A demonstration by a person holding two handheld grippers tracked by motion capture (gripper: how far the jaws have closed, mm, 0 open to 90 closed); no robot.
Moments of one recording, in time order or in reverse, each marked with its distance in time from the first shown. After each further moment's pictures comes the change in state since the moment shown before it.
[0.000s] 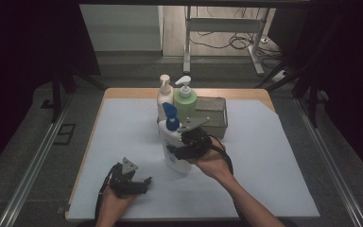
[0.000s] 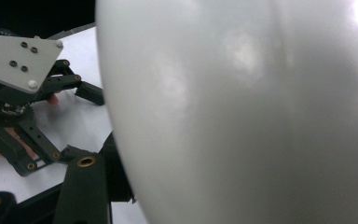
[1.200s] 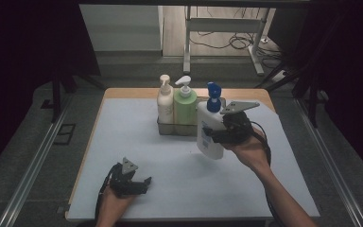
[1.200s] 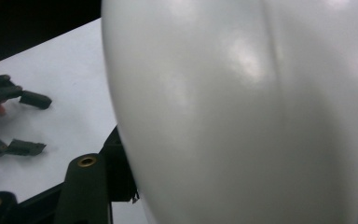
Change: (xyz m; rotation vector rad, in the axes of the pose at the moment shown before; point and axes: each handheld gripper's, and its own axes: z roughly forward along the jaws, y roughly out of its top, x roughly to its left) left arm 0.000 0.000 0.000 0.000 -0.001 -0.001; right arm -0.064 -0.010 -0.083 -0.033 -0.155 0.106
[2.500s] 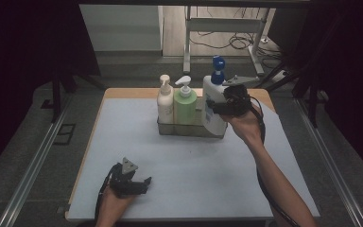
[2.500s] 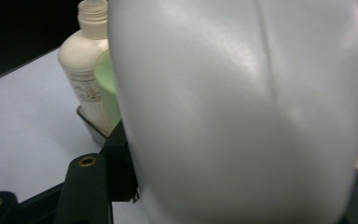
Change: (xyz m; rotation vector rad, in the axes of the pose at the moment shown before) left arm 0.000 0.000 0.000 0.002 0.001 0.003; right arm -0.050 0.041 0.030 -0.057 -0.140 0.083
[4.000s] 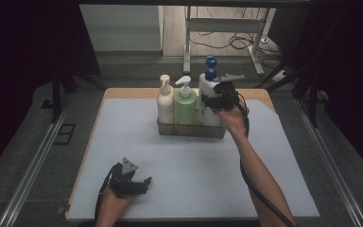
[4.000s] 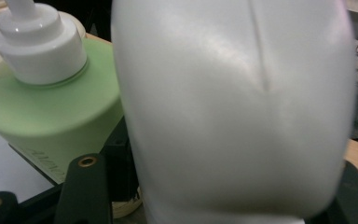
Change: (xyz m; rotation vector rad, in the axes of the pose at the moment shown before) left arm 0.000 0.000 0.000 0.002 -0.001 -0.002; right arm -0.016 -0.006 0.067 0.002 -0.071 0.057
